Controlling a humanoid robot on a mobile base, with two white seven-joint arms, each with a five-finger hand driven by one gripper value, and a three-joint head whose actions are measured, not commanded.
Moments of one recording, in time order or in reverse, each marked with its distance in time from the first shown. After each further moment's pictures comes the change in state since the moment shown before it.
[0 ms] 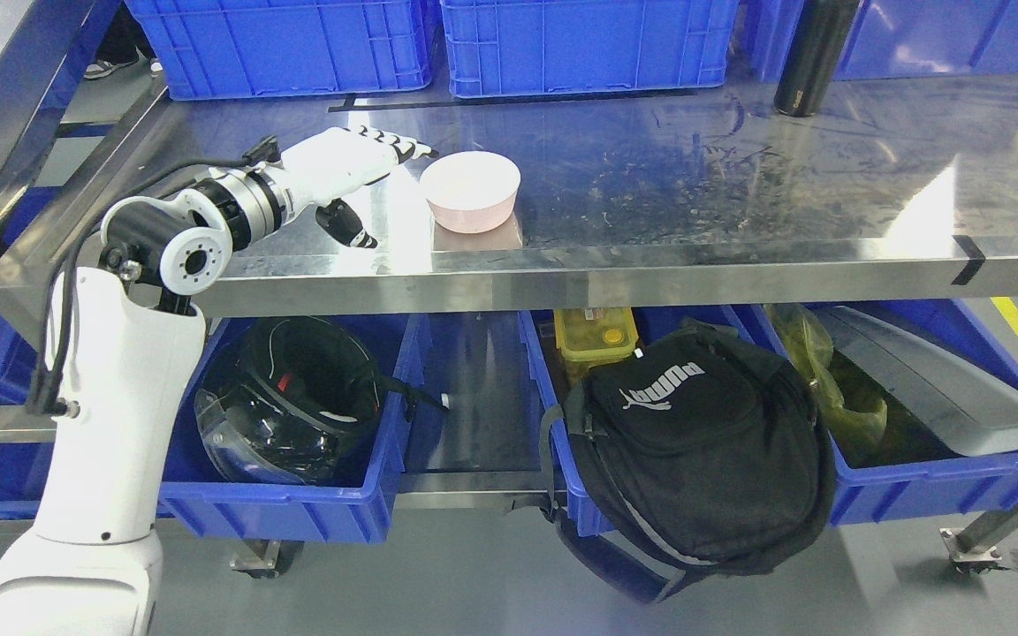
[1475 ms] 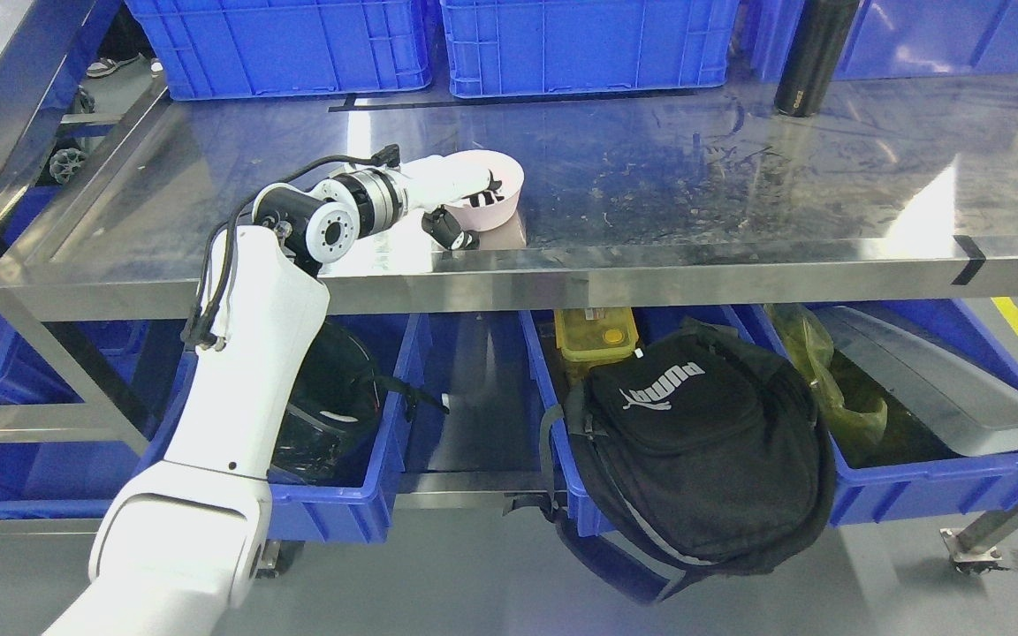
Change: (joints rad) left arm -0.146 -0.223 -0.066 0.398 -0.094 -0.031 0.040; right arm 0.000 0.000 0.000 0.000 0.000 0.000 0.000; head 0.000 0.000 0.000
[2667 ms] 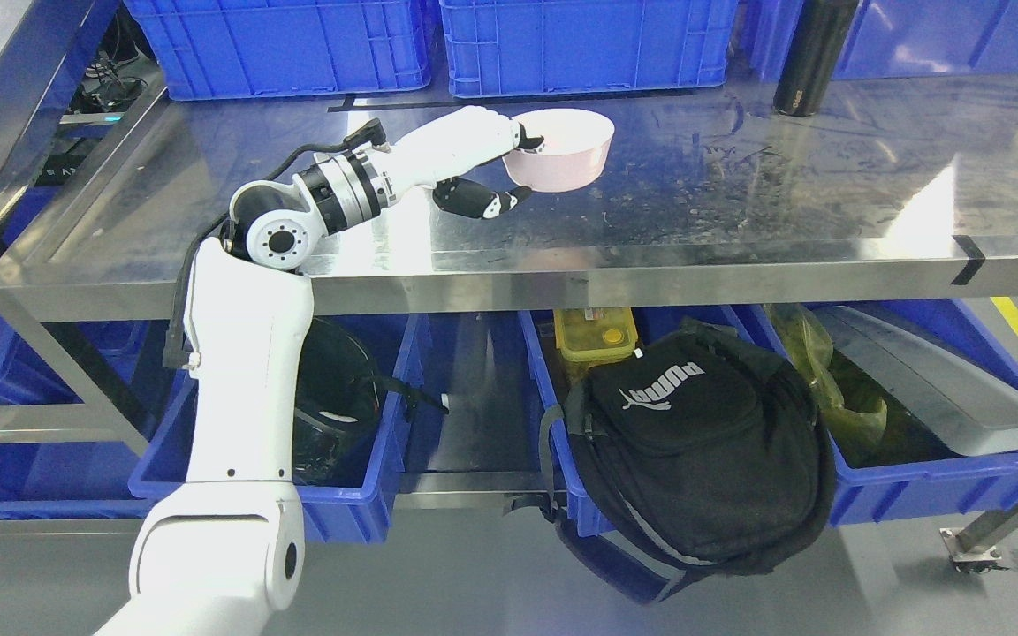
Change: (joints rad) left arm 0.064 -0.097 0.289 -0.081 0.290 -0.460 -0.038; right arm 0.000 0.000 0.000 0.000 0.000 0.000 0.000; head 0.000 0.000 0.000
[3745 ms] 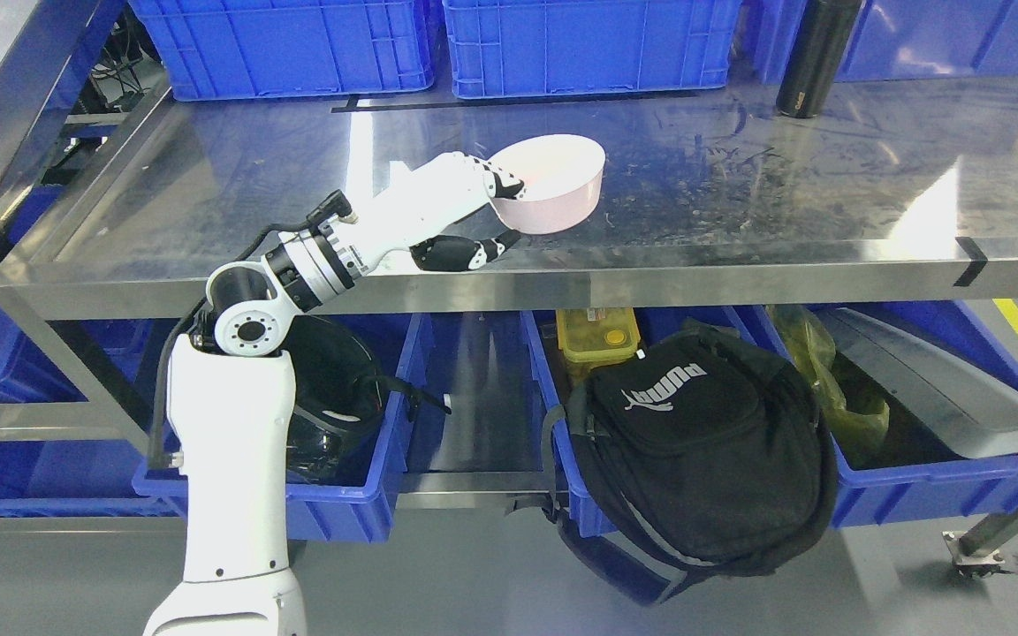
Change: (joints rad) left arm 0.207 -0.016 0.064 -0.252 0.110 -0.022 -0.009; right arm 0.000 0.000 0.000 0.000 0.000 0.000 0.000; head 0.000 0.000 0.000
